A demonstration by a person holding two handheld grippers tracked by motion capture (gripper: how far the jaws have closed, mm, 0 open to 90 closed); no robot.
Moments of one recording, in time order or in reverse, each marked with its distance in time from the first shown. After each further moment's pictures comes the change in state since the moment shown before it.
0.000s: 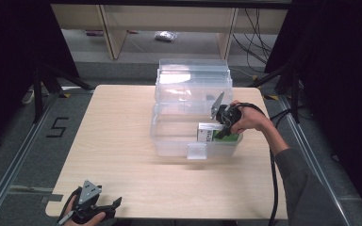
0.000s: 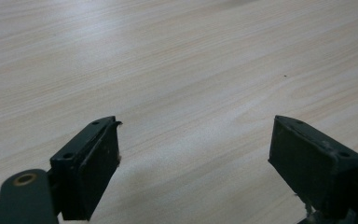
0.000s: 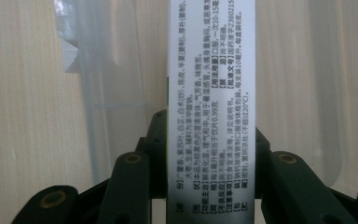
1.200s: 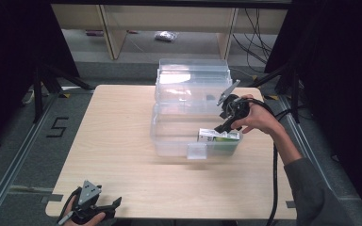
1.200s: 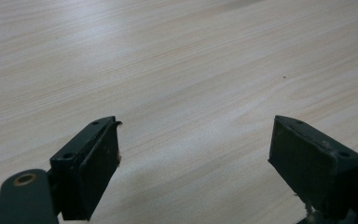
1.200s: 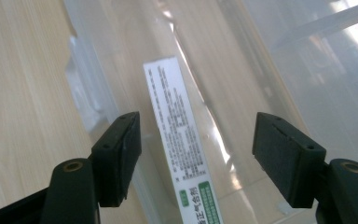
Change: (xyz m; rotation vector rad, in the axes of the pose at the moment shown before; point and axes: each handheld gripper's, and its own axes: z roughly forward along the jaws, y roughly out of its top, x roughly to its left) left arm 0.000 0.000 -0.001 -0.009 -0.003 0.000; right arm 0.024 -0.001 -0.052 -0.212 -0.136 0.254
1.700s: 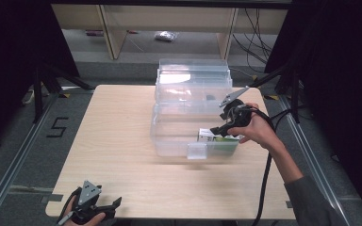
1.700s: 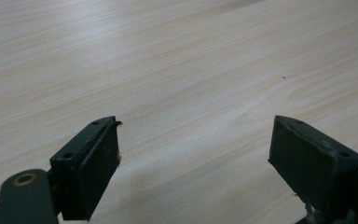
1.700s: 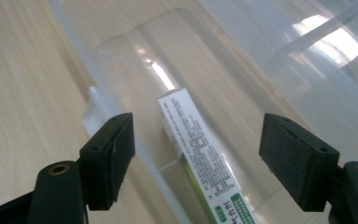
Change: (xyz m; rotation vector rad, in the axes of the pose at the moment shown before) left arm 0.000 -0.001 0.000 -0.006 0.001 0.004; right arm 0.033 -0.010 -0.009 -0.159 -0.084 0.143
